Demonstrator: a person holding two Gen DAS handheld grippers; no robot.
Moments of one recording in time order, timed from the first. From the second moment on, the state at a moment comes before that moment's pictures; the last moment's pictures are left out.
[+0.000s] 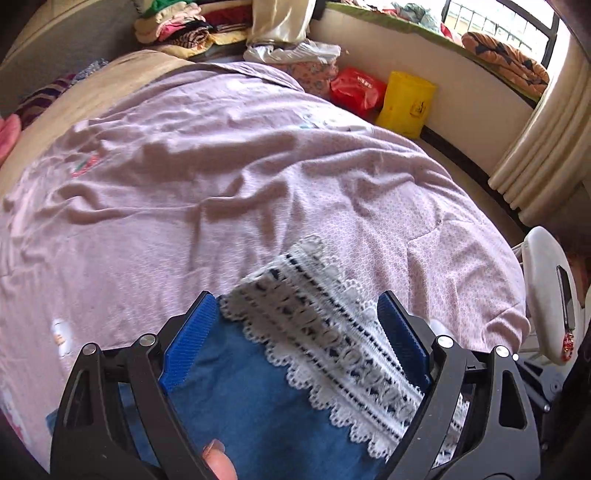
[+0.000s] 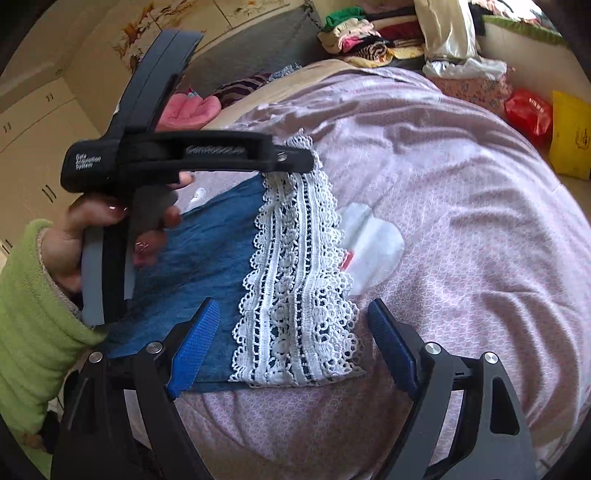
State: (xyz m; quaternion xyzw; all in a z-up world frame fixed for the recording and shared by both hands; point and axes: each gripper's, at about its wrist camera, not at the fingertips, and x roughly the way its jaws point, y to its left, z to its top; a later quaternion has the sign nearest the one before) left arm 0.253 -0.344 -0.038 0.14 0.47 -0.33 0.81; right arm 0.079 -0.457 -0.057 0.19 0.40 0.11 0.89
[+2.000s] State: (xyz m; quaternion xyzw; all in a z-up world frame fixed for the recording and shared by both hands) left arm 0.235 -0.102 -0.030 -0.17 0.45 -0.30 0.83; right arm 0.101 -0.245 -0.010 -0.01 0.37 0.26 0.89
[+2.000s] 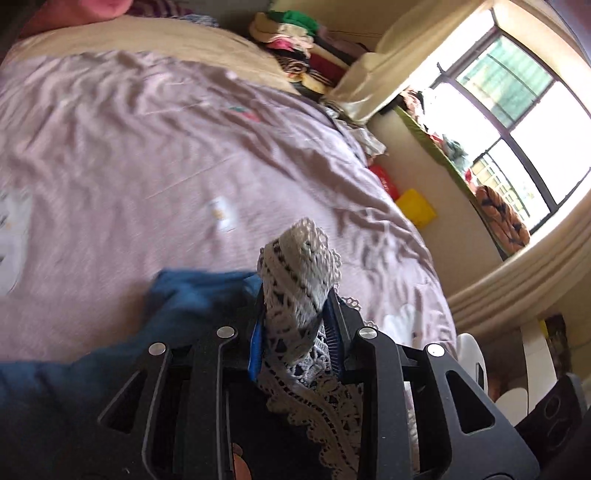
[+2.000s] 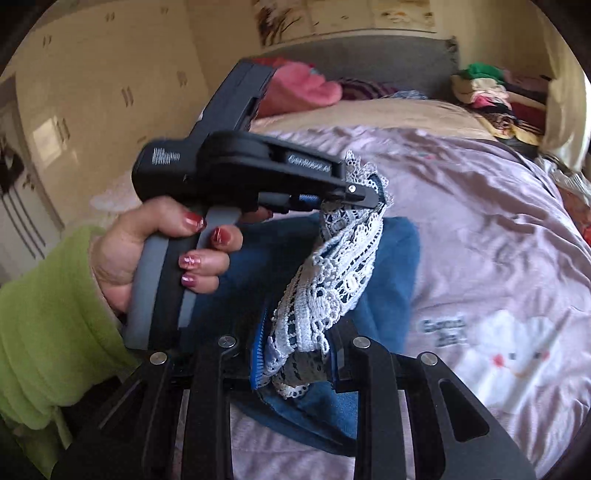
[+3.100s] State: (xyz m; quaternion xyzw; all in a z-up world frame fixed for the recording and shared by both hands) left arm 0.228 -0.037 -0.048 -0.18 0.47 -0.20 0.84; right arm 0.077 -0.278 -0.052 0.01 0.41 0.30 0.86
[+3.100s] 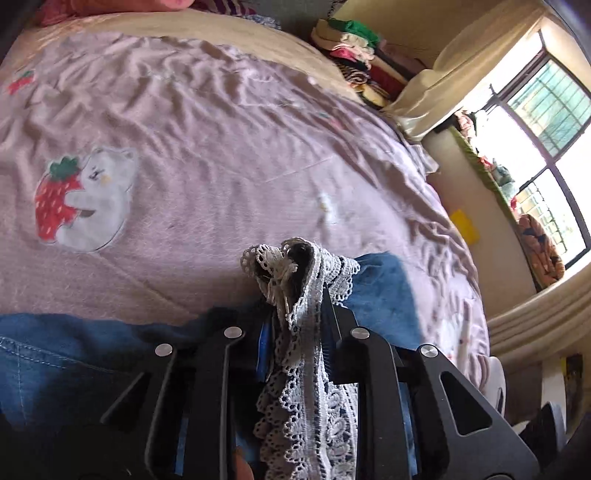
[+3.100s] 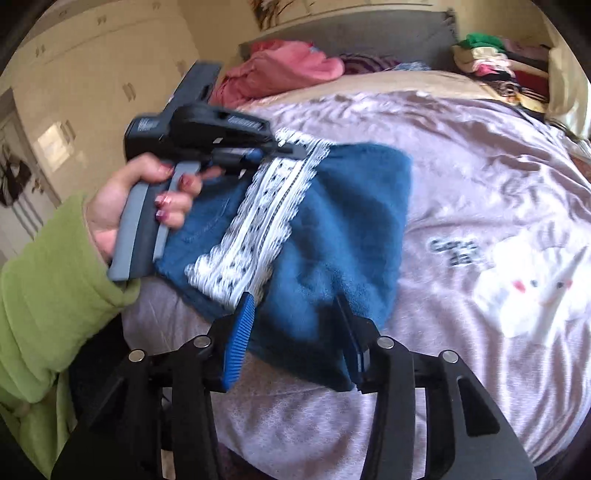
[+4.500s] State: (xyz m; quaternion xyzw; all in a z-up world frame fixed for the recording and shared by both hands) left arm 0.064 -0.044 -0.045 -0.09 0.52 -0.17 0.83; right arm 0.071 -0.288 -0.020 -0.01 0.35 0.29 0.89
